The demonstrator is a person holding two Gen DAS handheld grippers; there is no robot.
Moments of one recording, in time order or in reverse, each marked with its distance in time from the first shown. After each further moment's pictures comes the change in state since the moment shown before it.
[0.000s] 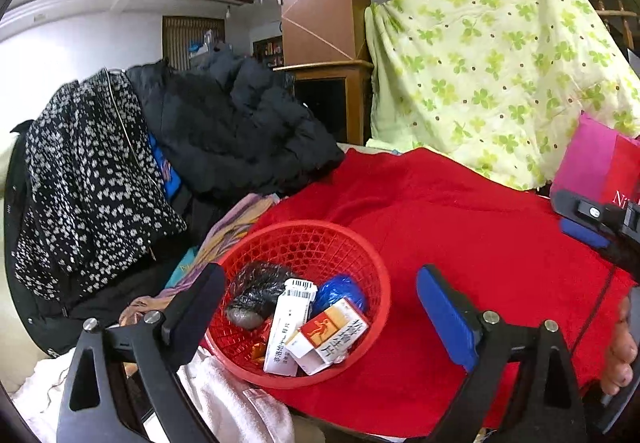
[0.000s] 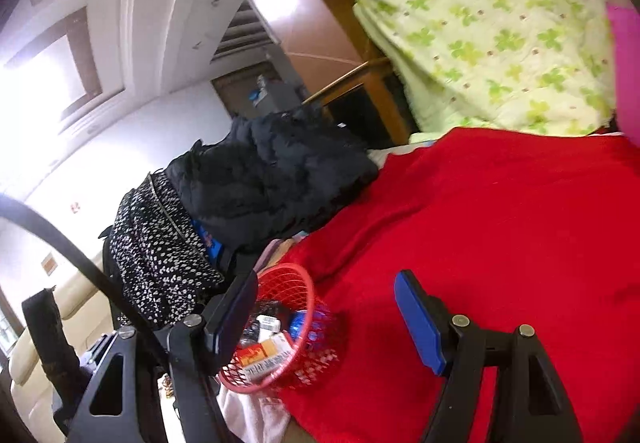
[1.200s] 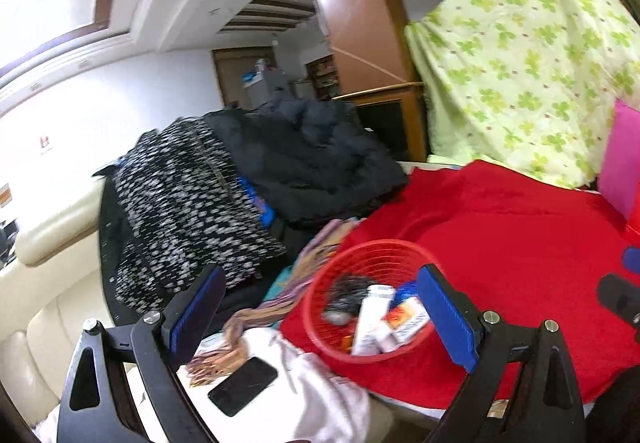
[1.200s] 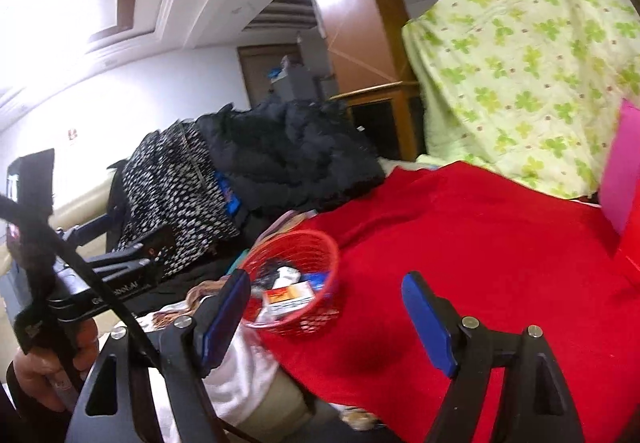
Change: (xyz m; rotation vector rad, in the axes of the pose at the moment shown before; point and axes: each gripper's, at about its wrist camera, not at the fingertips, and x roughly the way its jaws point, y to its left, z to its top) left arm -0.102 0.013 0.018 0.065 -0.058 0.292; right arm -0.085 0.103 -0.035 -0.279 0.044 -0.055
